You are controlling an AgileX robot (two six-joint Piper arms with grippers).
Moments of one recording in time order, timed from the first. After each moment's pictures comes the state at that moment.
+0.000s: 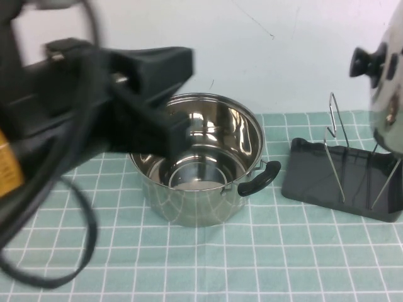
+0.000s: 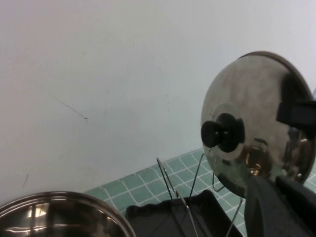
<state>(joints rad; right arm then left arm) -0.04 1.11 -0.82 1.70 0.67 -1.29 -0.98 0.97 -1.02 0.55 0.29 -0.81</state>
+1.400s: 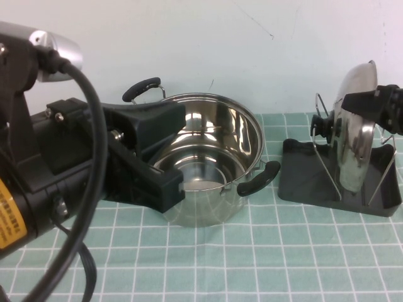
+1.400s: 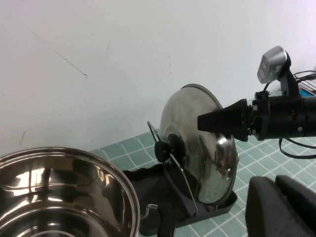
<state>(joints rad) -0.04 1.63 -0.94 1.72 0.74 -1.32 -0.98 0.92 -0.90 0.53 0.29 -0.83</state>
